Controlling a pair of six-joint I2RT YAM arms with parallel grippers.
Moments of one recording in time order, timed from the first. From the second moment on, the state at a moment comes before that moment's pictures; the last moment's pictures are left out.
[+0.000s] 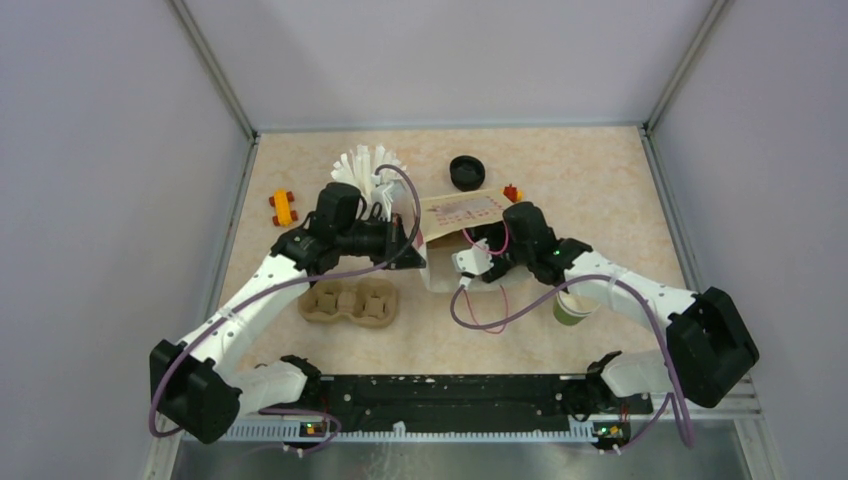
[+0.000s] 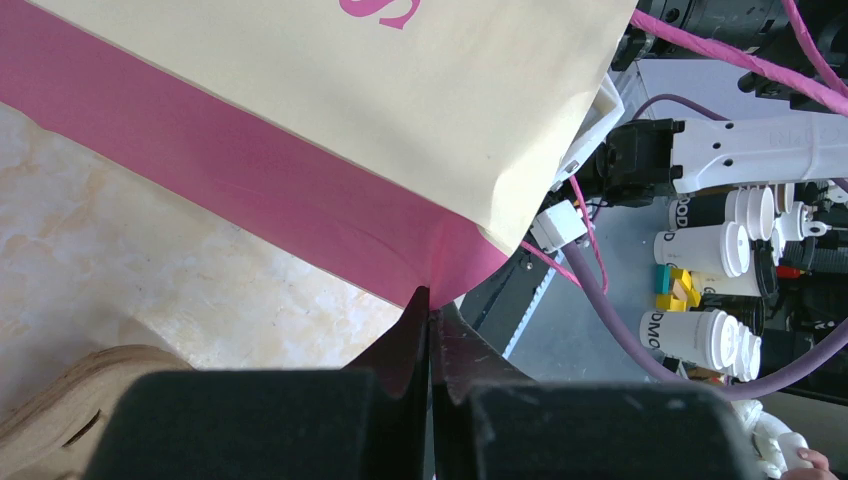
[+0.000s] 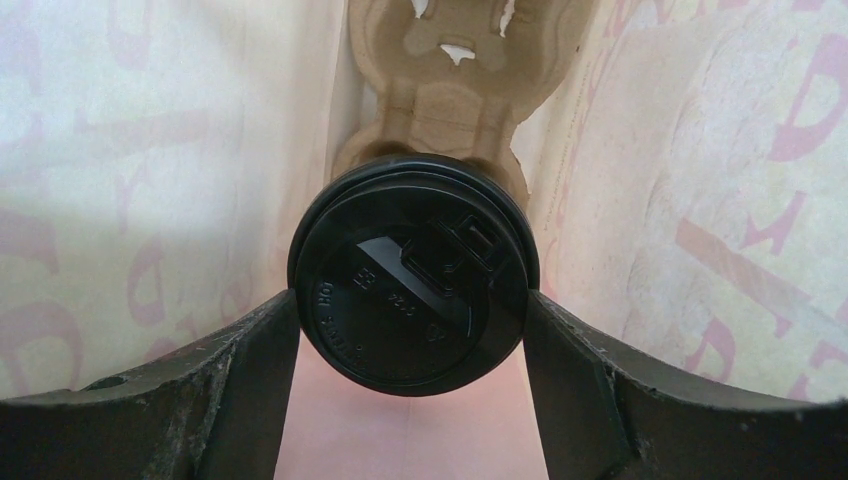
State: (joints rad) left arm -0.49 1.16 0.98 -0.45 0.69 -0.43; right arm 0.66 1.32 0.81 -0.18 -0.09 -1.41
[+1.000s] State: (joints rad) left arm -0.49 1.19 1.02 -0.44 0.68 -0.45; right arm 0.65 1.28 0.90 -0.39 -0.10 -1.31
